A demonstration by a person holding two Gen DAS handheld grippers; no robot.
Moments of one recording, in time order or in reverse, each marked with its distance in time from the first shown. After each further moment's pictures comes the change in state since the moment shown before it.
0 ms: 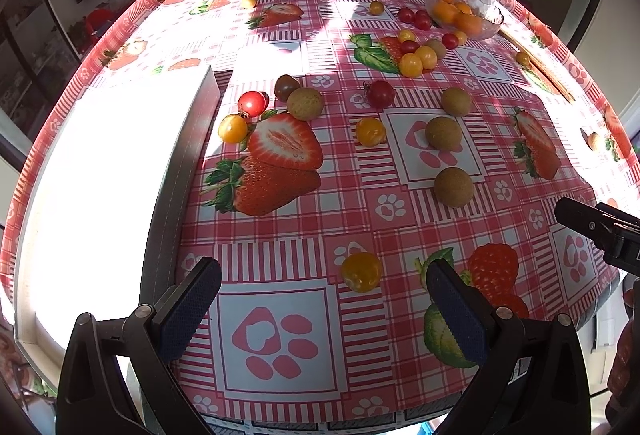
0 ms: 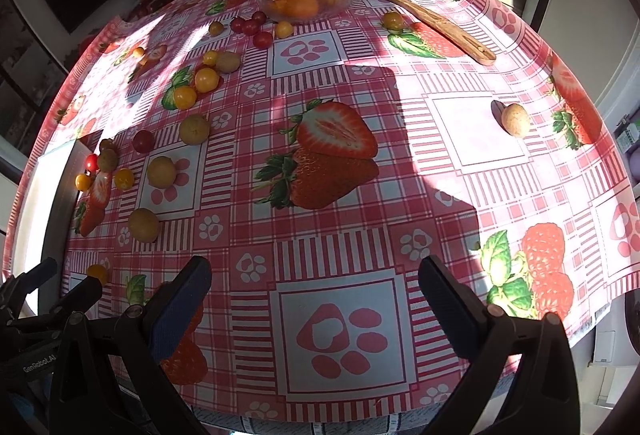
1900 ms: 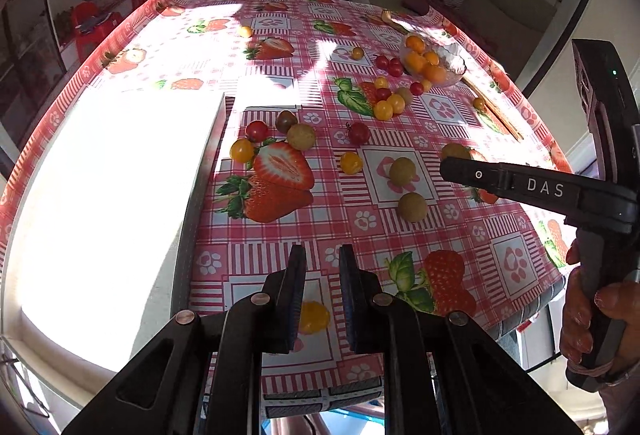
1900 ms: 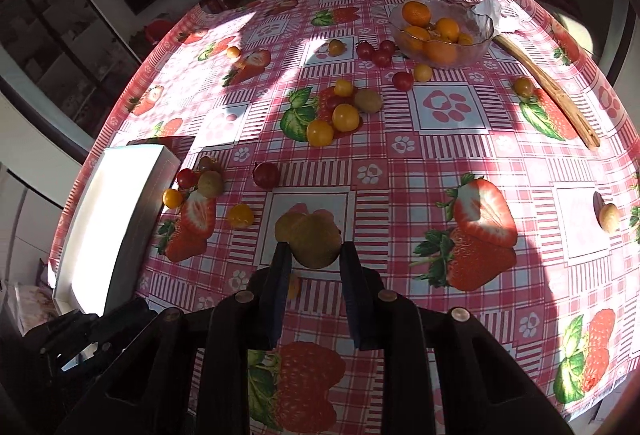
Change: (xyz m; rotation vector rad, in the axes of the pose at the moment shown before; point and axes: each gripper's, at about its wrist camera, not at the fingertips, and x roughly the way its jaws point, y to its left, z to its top) left arm -0.046 0.039 -0.009 -0.063 -0.115 -0.188; right arm -0.008 0.092 0.037 -0.159 -0.018 0.227
